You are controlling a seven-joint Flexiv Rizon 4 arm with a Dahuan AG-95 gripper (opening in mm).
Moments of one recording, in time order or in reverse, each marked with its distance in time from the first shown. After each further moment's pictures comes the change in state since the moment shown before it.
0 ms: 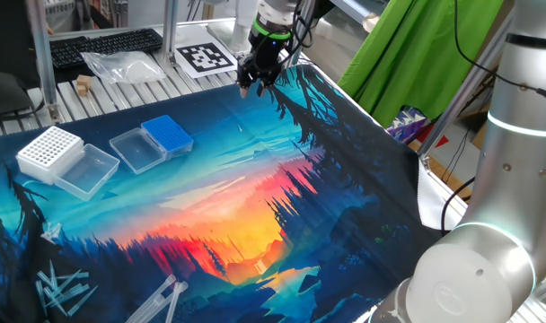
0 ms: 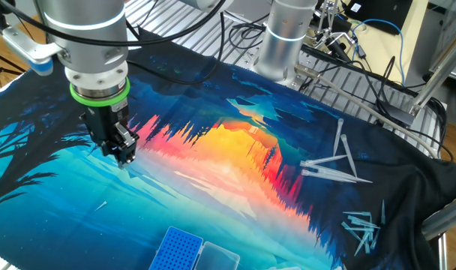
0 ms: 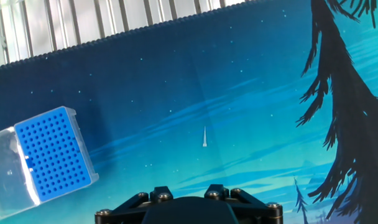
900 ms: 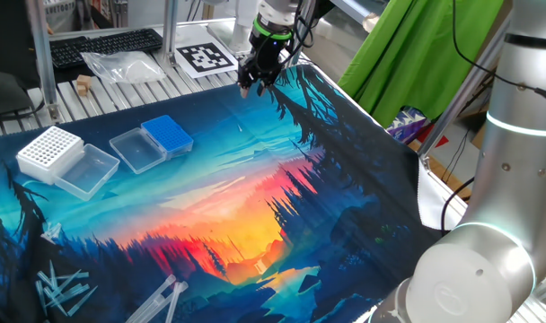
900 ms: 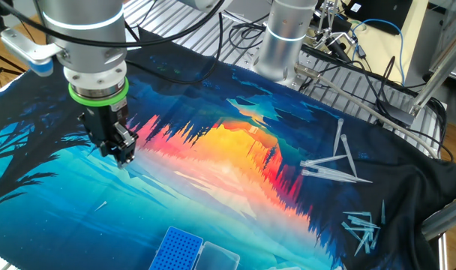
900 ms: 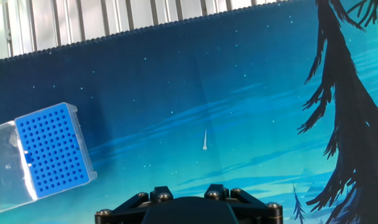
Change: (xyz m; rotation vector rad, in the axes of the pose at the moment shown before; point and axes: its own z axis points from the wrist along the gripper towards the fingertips) arm -0.004 -0.003 0.002 -0.003 0.001 -0.028
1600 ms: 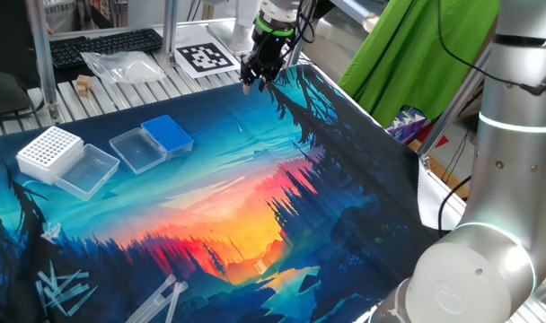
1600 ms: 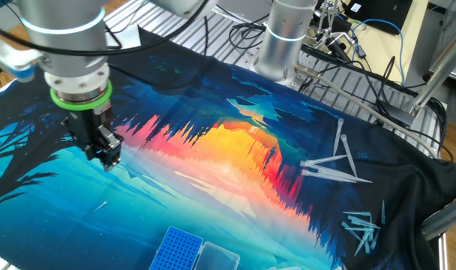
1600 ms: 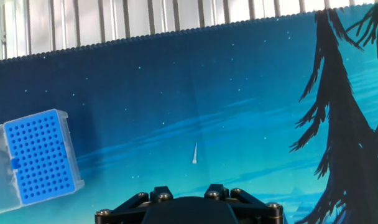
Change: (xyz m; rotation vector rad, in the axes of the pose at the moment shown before) arm -0.021 -0.019 0.011 -0.010 -0.002 -0.049
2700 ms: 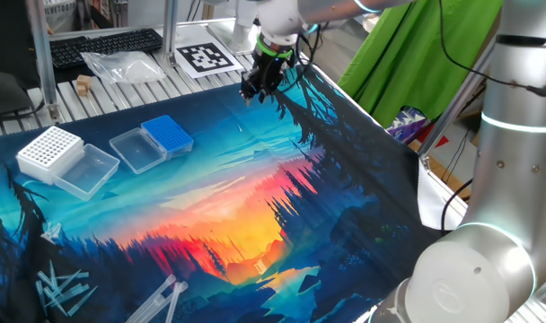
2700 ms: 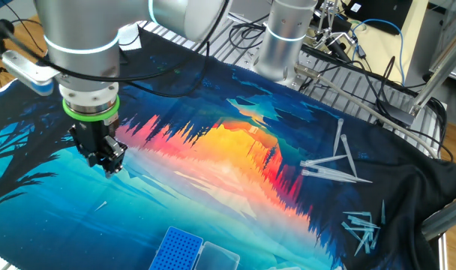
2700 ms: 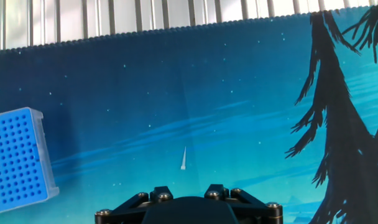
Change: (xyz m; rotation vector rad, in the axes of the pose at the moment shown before) arm 0.011 -0.009 0.034 0.040 -0.045 -0.016
